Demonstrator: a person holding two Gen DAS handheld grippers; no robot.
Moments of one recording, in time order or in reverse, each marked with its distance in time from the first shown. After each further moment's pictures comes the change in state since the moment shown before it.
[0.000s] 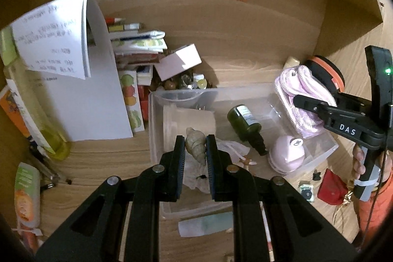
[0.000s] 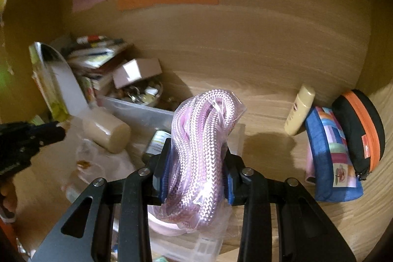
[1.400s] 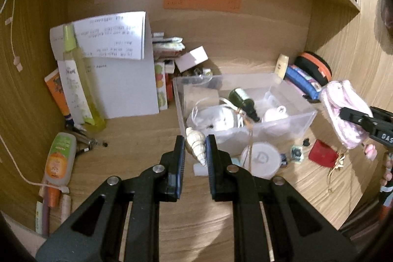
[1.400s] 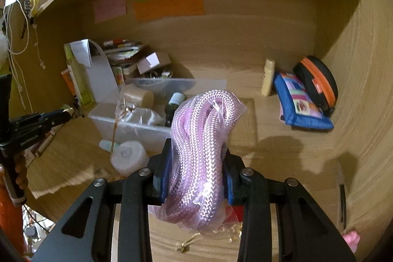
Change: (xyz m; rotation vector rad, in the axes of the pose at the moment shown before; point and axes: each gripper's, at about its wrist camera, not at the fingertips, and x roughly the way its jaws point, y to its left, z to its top) left arm -0.093 -0.002 -0.059 0.029 -0.087 0.070; right arm -0.131 0.016 -0.079 0.082 -0.063 -0.001
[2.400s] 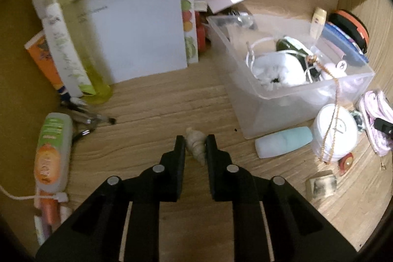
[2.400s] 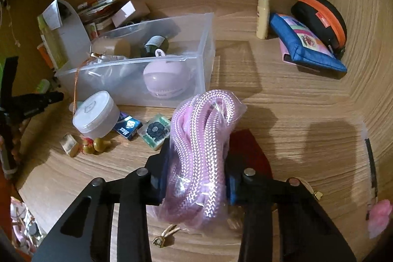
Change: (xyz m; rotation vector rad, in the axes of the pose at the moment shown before) left arm 0.084 0.053 -0.025 0.047 0.230 0.092; right arm 0.059 -0.018 -0.058 0.069 0.195 -0.033
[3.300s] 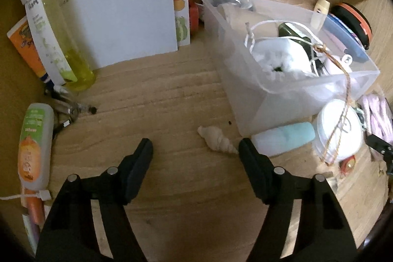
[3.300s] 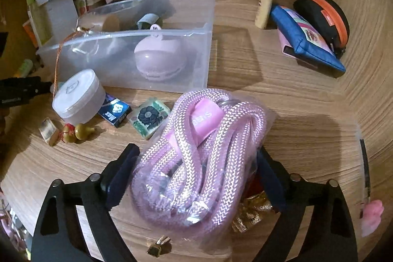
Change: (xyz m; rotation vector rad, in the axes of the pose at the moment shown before) left arm 0.027 -0.009 0.008 -0.012 0.107 -0.039; right arm 0.020 0.010 -0.003 -0.044 0.082 -0.095
